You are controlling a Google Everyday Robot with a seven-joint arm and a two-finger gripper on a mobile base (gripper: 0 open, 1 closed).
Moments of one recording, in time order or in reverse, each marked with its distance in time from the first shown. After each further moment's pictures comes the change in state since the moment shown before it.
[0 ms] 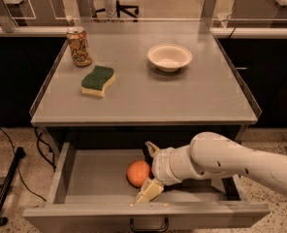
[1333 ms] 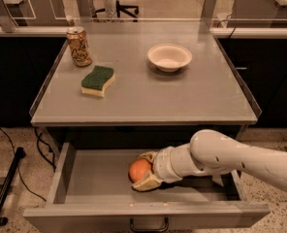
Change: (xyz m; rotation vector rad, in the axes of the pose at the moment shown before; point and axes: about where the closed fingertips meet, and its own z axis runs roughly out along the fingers) arm 0.013 -0.007 0.010 -0.041 -0.012 0.013
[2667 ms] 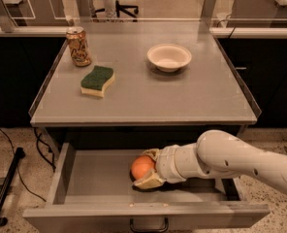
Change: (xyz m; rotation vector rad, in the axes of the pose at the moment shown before) arm -0.016 0.003 -0.031 0.074 -0.004 0.015
